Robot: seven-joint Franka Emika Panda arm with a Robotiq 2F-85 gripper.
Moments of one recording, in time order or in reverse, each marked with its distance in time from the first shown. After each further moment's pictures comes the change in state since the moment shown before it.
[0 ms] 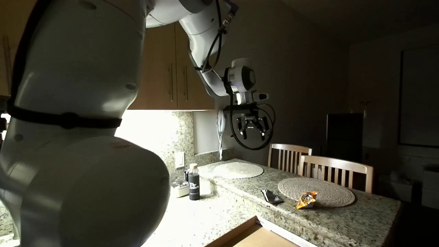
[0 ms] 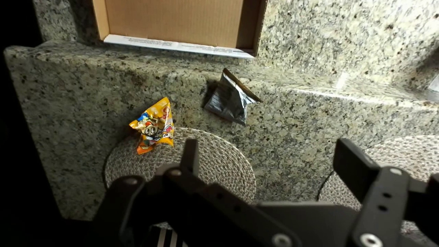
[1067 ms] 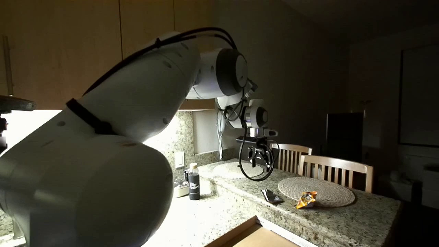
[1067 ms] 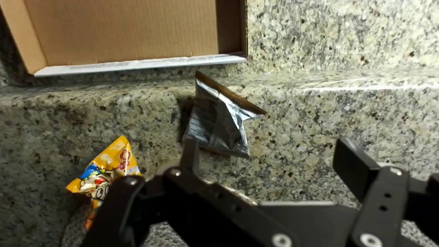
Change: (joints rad) arm 0.071 0.601 -0.096 0.568 0.101 -0.125 0.109
